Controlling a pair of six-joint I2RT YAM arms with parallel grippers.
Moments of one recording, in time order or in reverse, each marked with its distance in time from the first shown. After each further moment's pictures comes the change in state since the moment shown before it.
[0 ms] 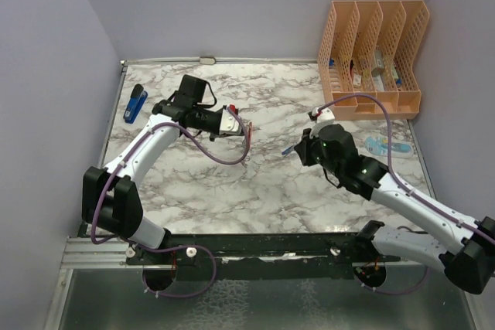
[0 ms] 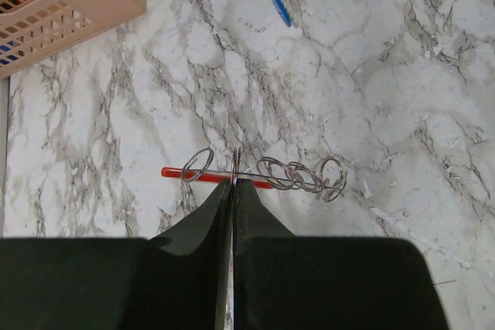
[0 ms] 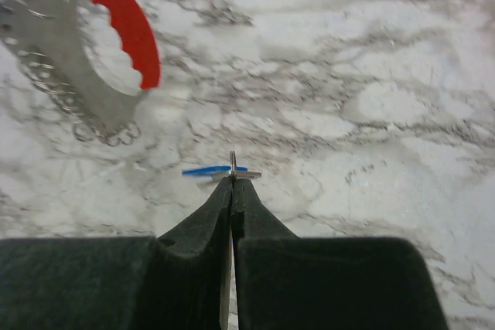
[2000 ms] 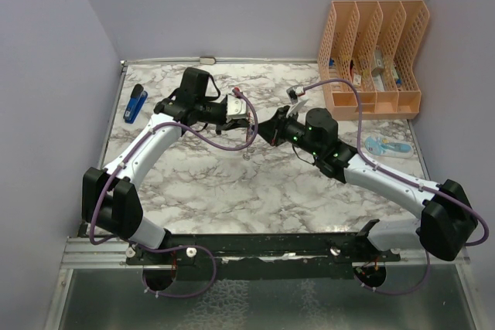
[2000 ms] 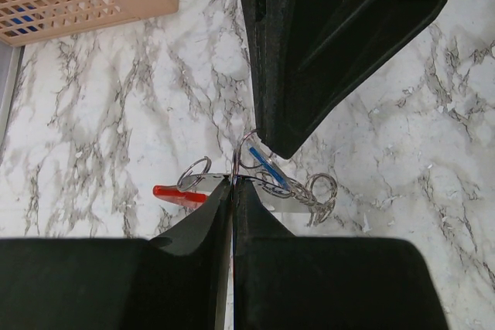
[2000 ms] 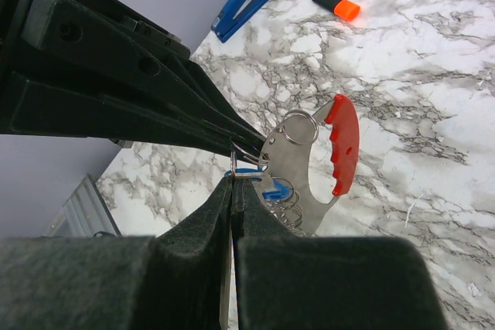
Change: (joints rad) left arm -0.031 -0.001 0.038 0.153 -0.061 -0.338; right arm 0.000 0.243 0.068 0.631 -0.412 0.186
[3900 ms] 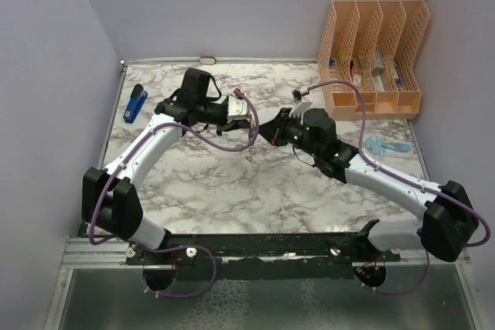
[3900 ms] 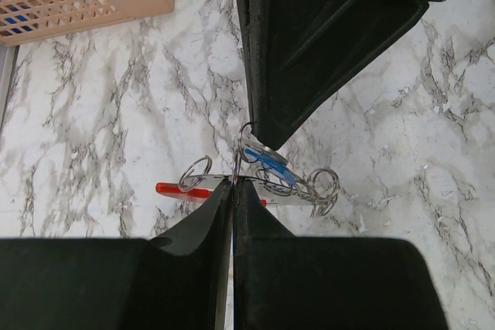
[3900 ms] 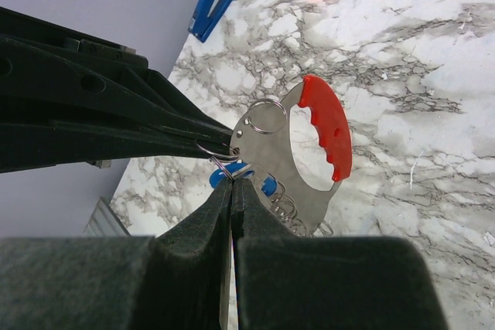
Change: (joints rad) left arm -0.002 -0.002 -0.001 -0.005 -0.006 0.004; right arm 0.000 -0.007 0.013 -0.104 0.117 0.150
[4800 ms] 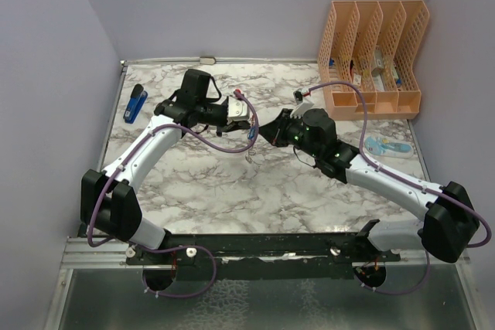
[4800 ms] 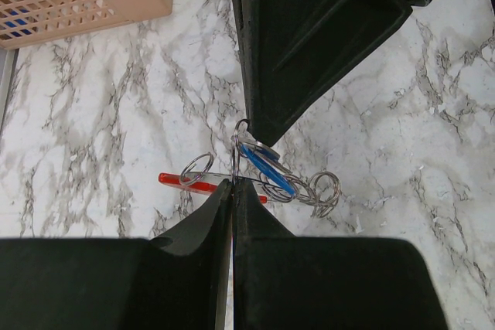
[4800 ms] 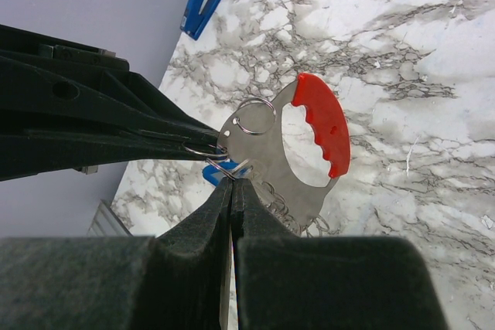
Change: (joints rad) left arm -0.006 -0.014 -0.007 -0.003 0.000 0.001; right arm 0.000 -0.010 0.000 -0.042 0.022 0.036
